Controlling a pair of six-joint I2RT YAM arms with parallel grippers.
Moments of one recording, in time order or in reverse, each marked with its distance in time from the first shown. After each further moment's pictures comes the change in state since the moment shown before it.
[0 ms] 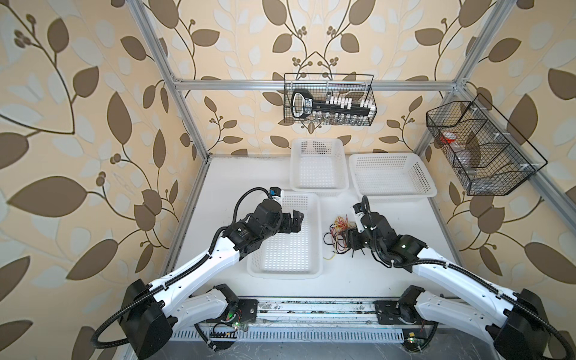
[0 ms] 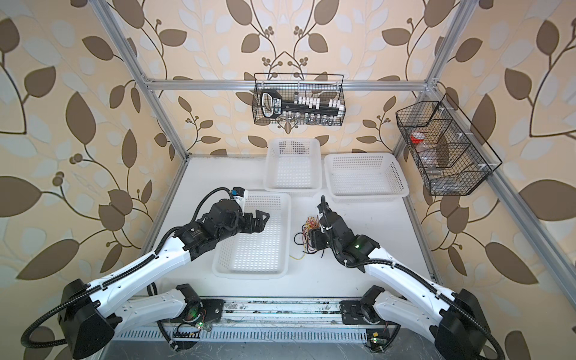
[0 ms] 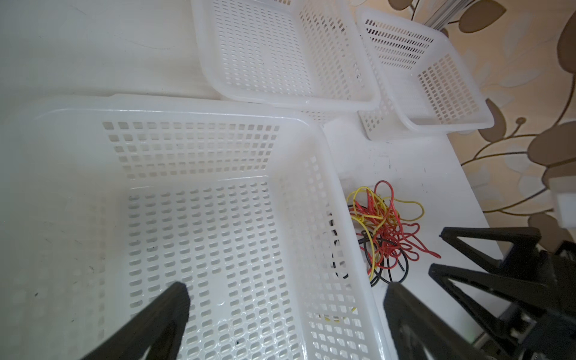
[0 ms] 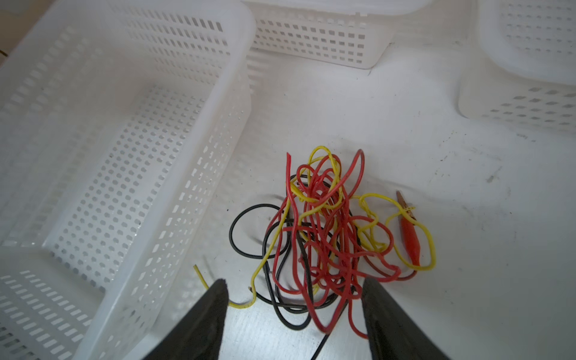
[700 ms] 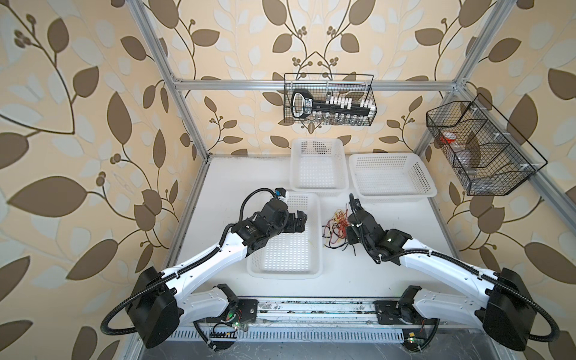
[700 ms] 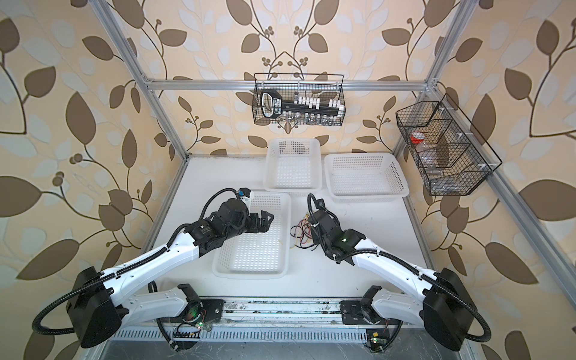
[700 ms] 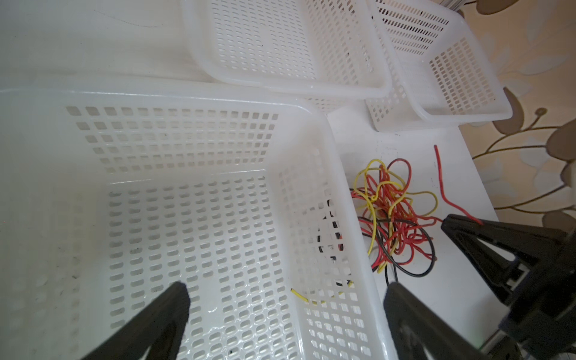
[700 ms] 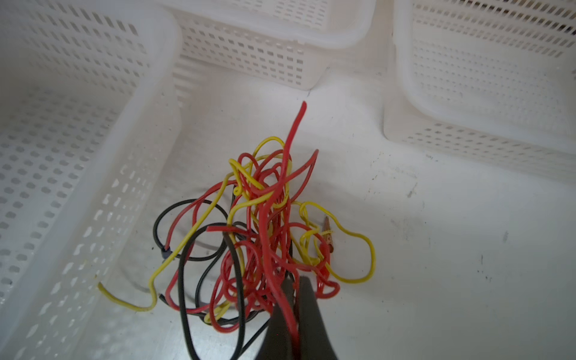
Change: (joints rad) left arm -0.014 0.083 0.003 0.045 0.000 -0.013; right arm 0.039 0.130 0.085 0.007 0.280 -0.024
